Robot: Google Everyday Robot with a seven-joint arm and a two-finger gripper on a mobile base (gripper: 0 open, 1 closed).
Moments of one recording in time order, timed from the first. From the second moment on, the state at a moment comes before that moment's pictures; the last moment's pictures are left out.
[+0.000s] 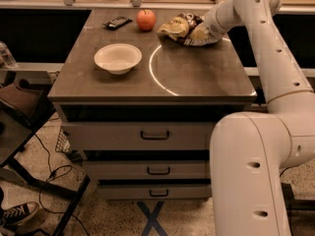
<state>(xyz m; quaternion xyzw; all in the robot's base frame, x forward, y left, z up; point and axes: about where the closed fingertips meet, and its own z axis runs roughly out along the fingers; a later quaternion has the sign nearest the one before) 0.885 -0.173 0.865 -0.48 0.76 0.00 0.44</state>
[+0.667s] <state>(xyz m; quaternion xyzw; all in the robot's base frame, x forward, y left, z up) 0.885 -0.171 0.863 -0.48 0.76 0.00 0.44</state>
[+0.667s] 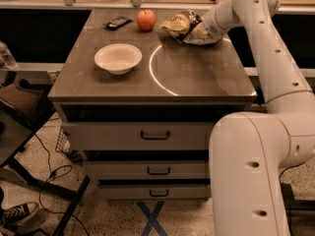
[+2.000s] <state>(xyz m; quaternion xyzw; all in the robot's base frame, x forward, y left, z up) 0.861 -0.144 0.962 -0.51 0.72 -0.02 0.48</state>
